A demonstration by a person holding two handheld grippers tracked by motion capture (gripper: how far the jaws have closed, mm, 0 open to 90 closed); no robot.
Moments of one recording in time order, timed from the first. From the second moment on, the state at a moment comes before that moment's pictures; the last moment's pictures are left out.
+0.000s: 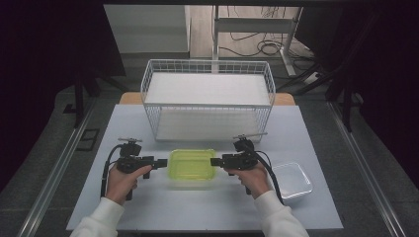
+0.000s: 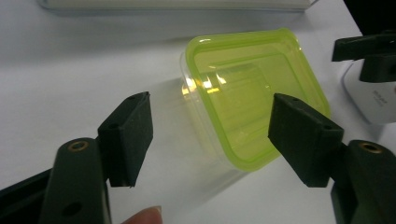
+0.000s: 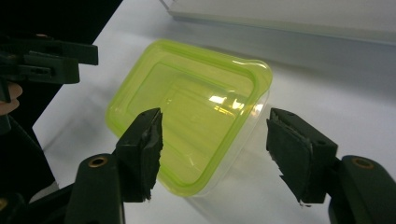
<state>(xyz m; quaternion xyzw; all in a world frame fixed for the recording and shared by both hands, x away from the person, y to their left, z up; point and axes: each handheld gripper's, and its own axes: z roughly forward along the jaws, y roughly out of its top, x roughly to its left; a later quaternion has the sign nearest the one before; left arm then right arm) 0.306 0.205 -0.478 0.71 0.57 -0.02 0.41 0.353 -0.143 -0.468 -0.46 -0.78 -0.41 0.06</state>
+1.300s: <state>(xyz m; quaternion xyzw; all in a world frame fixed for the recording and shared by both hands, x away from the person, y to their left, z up) 0.327 0.200 -0.516 0.67 0.56 -0.16 0.46 0.367 -0.148 -0.507 -0.51 -0.74 -0.42 0.15</state>
